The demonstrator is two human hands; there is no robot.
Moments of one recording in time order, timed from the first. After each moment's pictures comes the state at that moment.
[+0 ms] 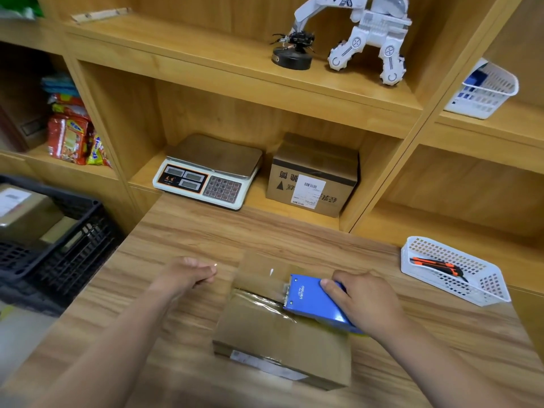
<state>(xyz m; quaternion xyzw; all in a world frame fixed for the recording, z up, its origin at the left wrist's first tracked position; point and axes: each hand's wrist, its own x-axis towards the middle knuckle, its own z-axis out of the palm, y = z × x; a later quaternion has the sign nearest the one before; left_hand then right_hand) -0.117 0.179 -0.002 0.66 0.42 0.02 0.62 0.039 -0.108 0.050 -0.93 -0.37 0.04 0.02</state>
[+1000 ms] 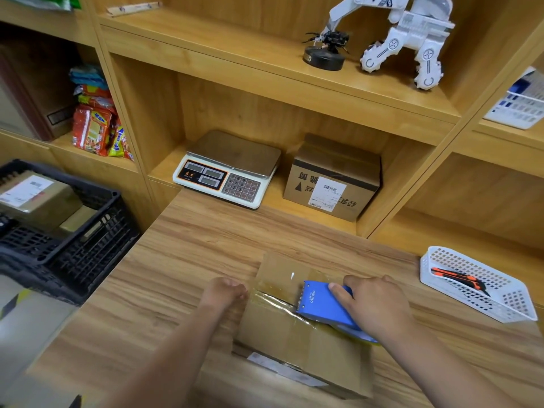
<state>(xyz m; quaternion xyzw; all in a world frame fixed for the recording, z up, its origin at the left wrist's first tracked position) -0.104 0.160 -0.076 0.64 0.47 0.01 0.61 0.014 -0.060 0.065 -0.93 -0.35 0.03 -0.12</state>
